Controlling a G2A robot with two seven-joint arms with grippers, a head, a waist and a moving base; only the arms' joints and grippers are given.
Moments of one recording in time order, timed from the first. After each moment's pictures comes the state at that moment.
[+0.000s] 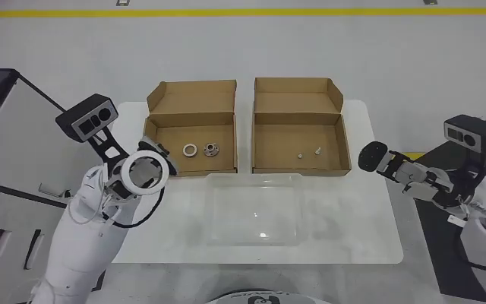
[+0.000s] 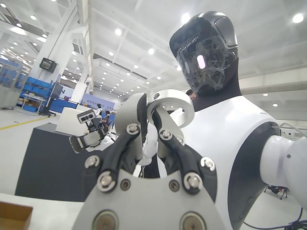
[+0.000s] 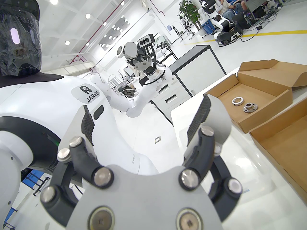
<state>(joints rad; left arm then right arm) 1.40 -1.01 -1.38 -2.03 -0.73 -1.01 -0.81 -1.74 -0.77 1.85 -2.00 0.78 -0.70 1.12</state>
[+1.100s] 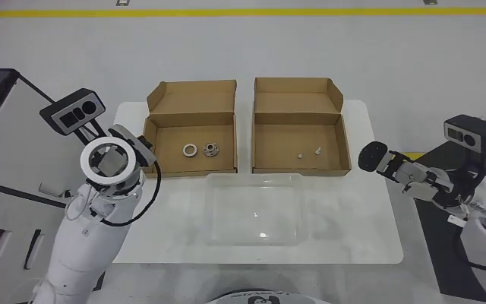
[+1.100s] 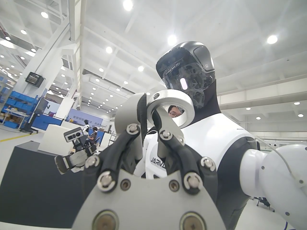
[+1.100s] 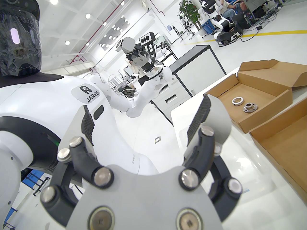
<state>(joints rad) 1.39 -1.02 -1.38 -2.03 -0.89 -1.01 -0.81 -1.74 -0.77 1.85 -2.00 0.78 -0.70 1.12</state>
